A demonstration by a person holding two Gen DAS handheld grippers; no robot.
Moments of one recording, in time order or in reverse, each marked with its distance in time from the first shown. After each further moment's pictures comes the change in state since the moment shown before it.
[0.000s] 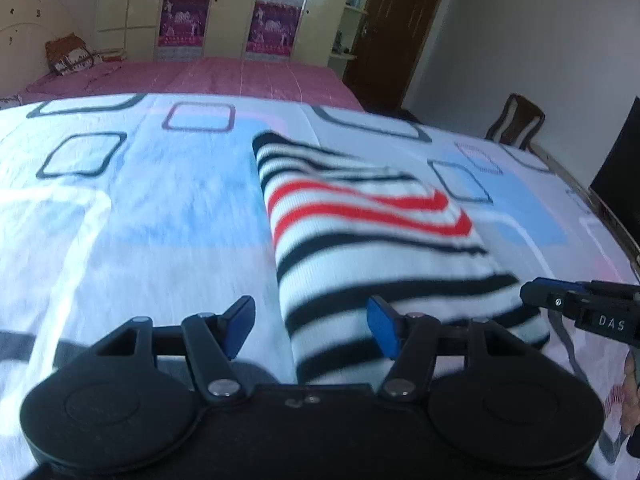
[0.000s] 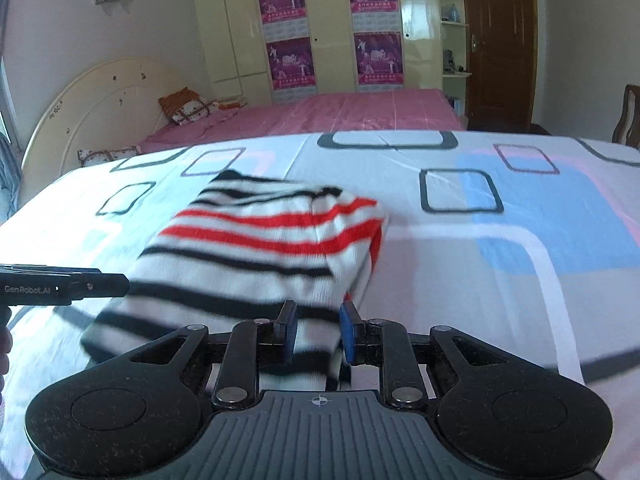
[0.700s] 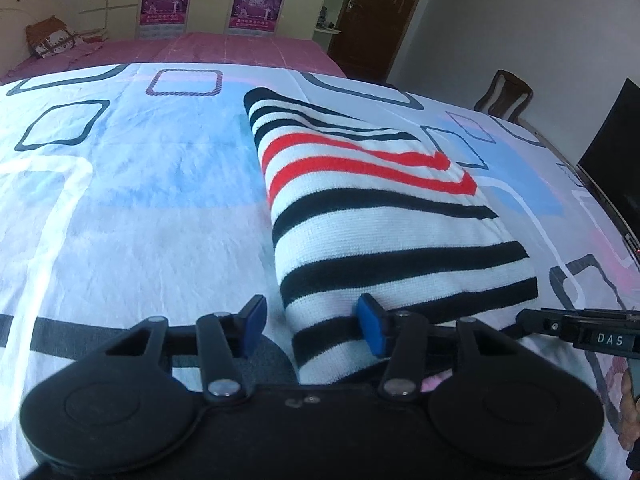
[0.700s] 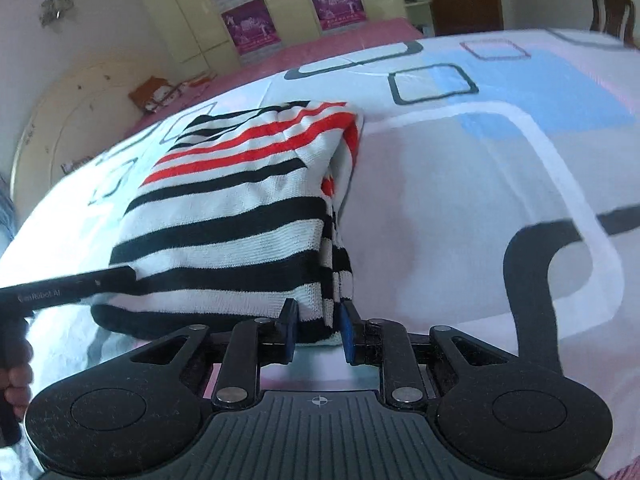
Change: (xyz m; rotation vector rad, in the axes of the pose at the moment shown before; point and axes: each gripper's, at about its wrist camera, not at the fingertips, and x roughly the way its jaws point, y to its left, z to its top) left arm 0.019 0.015 -0.011 0.016 0.073 -0.060; right arm 0.006 -0.008 -0.037 0.193 0.128 -0.012
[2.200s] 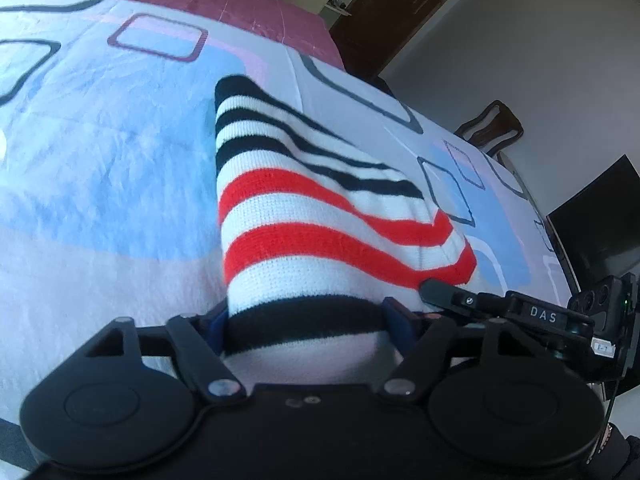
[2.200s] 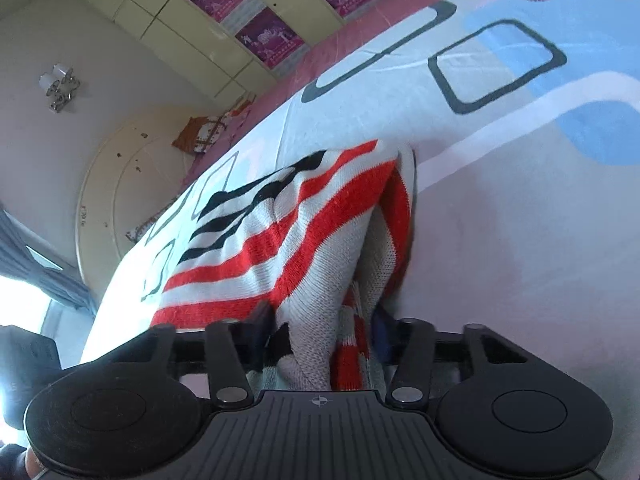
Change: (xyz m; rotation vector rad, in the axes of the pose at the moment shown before) left arm 0.064 0.010 0.062 -0.232 0.077 -0.169; right arm 0.096 -0.056 0.093 0.304 0.048 0.362
